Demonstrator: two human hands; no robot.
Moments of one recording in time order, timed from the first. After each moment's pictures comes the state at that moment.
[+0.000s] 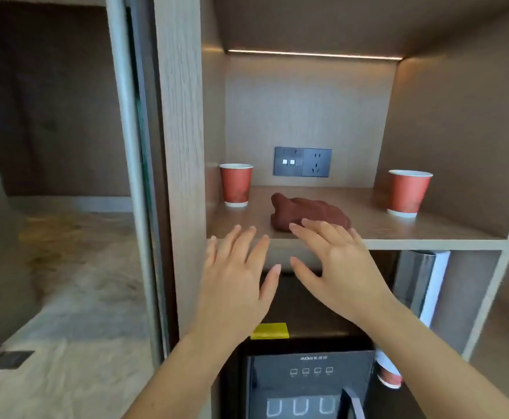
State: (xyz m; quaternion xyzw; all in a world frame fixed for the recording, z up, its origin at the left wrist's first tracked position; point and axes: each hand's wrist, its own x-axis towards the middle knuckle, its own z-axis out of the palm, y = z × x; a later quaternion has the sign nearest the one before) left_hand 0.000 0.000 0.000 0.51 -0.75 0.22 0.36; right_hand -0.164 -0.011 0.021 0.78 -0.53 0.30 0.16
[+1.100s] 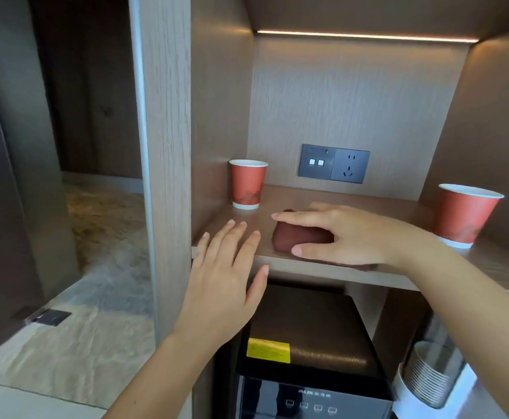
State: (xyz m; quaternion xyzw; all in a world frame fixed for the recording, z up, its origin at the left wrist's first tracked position) left_hand -0.013 -0.049 -0.006 0.56 -0.70 0.23 0.37; right_hand -0.199 -0.121 0.087 0.93 -0.36 0.09 -0.02
